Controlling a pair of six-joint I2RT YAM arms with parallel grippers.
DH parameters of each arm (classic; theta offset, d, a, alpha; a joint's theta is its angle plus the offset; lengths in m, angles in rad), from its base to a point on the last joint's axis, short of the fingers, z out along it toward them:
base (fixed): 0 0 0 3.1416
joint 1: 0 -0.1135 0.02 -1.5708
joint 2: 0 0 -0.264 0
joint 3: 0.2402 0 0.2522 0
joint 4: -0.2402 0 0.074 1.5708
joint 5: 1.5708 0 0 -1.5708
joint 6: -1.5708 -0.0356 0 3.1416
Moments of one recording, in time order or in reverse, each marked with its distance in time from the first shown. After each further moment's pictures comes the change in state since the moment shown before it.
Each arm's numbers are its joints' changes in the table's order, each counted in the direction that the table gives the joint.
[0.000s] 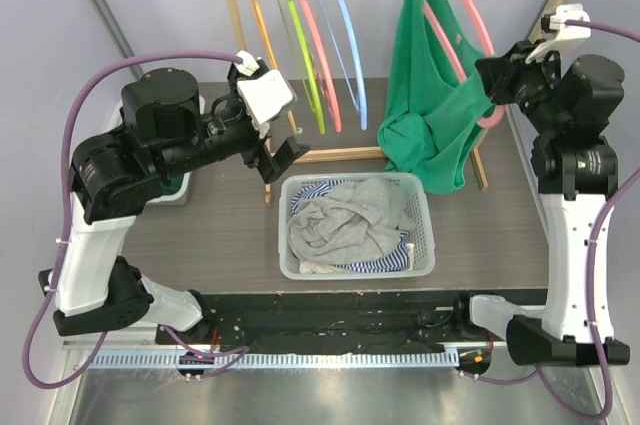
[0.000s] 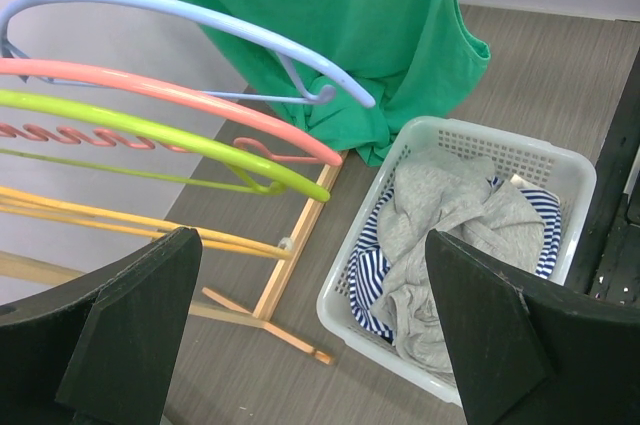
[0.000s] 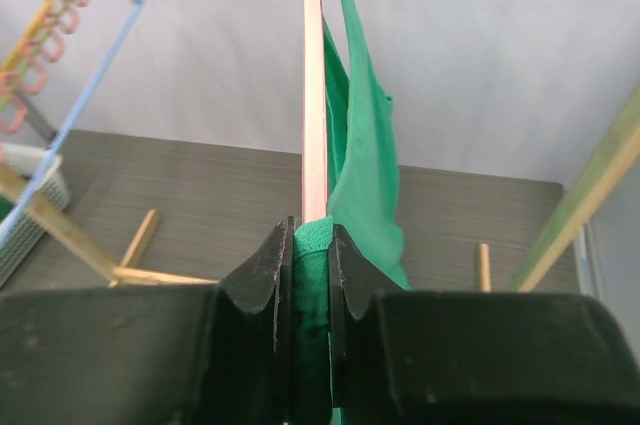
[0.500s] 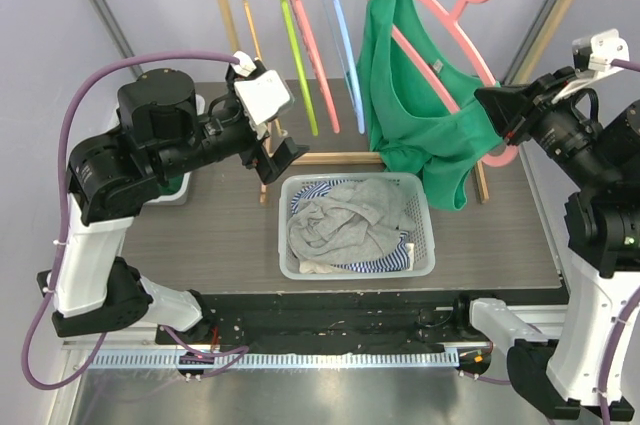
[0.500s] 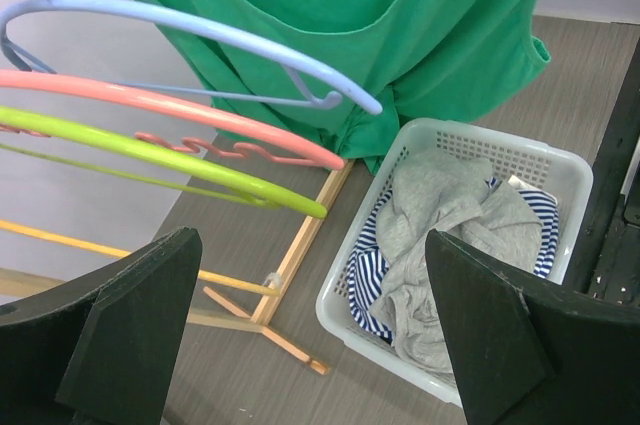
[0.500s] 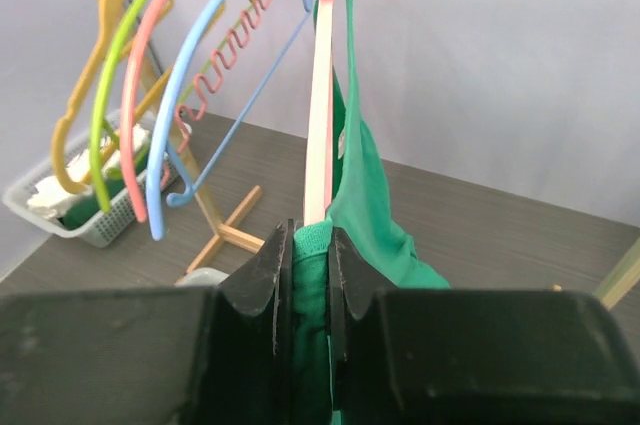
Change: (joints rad) left arm -0.001 0.005 0.000 0.000 0.007 0.000; right arm -0.011 0.164 0.166 -0.241 -0.224 -0.030
